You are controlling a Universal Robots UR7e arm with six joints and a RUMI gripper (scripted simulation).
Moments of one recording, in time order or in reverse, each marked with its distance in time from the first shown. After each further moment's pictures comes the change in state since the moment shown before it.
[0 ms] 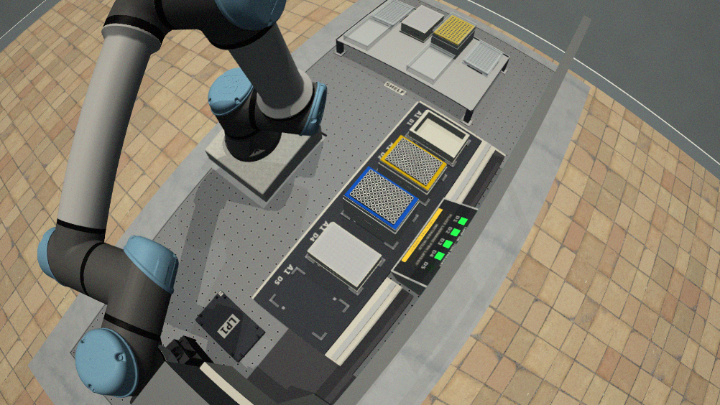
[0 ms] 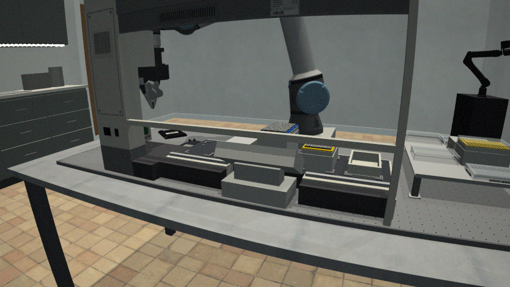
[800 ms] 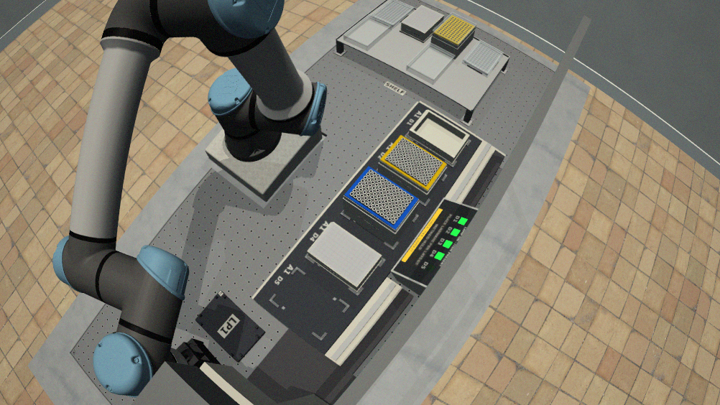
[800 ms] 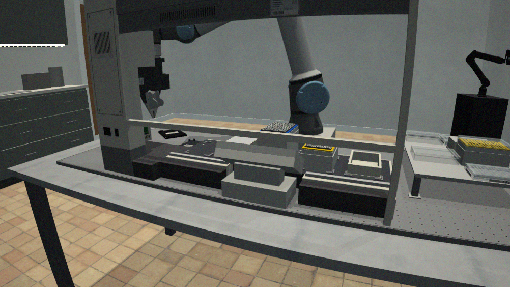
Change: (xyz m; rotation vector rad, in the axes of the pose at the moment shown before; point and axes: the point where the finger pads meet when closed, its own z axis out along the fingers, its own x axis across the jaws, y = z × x) arm 0.000 0.000 0.035 0.000 0.000 0.000
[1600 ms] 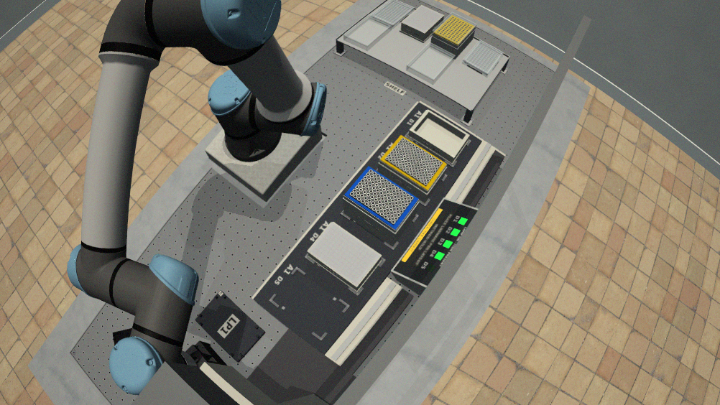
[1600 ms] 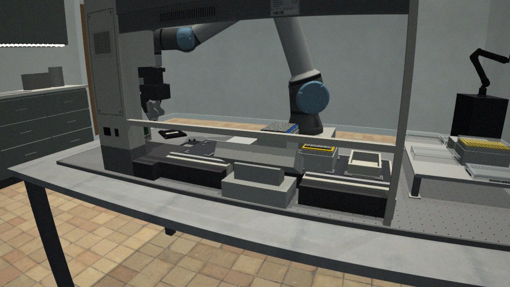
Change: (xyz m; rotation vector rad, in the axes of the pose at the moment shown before) arm 0.000 0.000 0.035 0.000 0.000 0.000
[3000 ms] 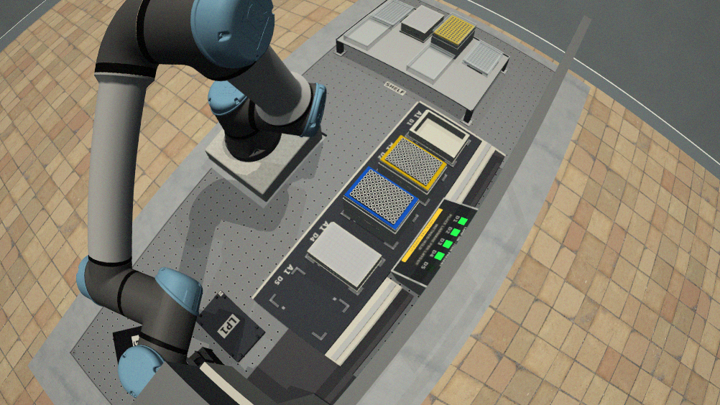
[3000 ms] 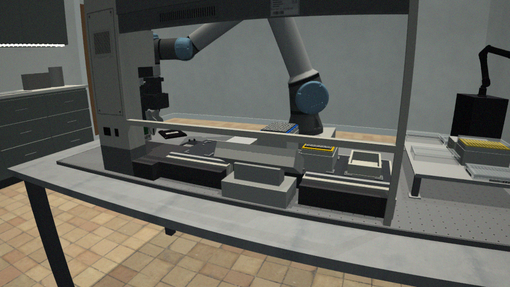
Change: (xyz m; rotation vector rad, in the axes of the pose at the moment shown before) arm 0.000 -0.012 0.034 0.000 0.000 0.000
